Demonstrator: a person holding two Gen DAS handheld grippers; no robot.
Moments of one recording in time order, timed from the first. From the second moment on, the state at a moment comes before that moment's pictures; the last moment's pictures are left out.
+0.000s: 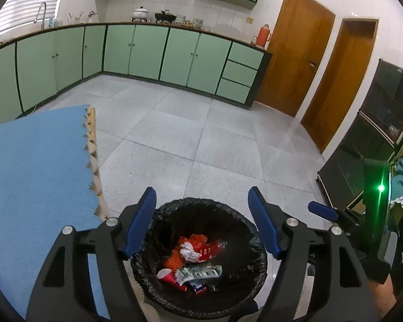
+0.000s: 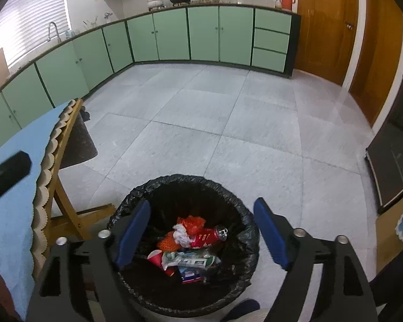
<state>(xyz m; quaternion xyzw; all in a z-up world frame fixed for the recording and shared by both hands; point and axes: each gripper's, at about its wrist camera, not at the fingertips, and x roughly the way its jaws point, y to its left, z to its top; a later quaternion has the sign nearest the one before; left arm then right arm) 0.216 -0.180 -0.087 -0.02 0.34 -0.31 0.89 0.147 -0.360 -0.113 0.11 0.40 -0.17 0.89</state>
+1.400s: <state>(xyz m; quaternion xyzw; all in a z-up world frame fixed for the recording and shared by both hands) 0.002 -0.020 0.015 0.00 0.25 -0.14 0.96 -0.008 -0.227 0.015 0.04 0.30 -0.04 0.95</state>
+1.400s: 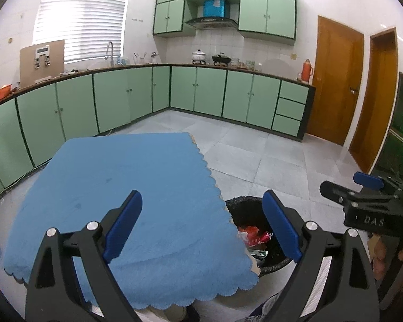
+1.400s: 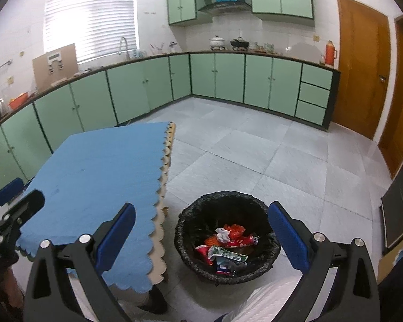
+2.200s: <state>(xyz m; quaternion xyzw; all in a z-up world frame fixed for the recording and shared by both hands) -0.019 -0.015 0.015 0.00 0.23 -0.11 0.97 -0.035 -0.201 0.015 0.04 0.27 0.00 0.96</state>
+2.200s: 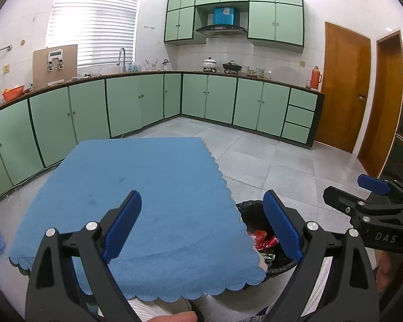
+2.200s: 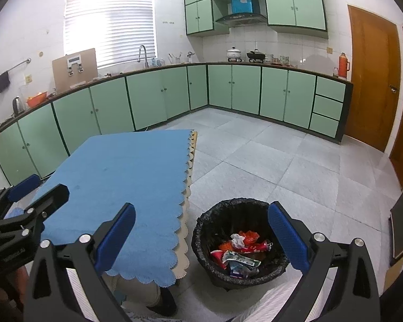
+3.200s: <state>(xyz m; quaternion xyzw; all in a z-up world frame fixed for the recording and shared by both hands) -0.026 -0.016 0.013 0.01 0.22 -0.11 0.97 -0.038 -0.201 0.021 0.03 0.26 0.00 0.97</state>
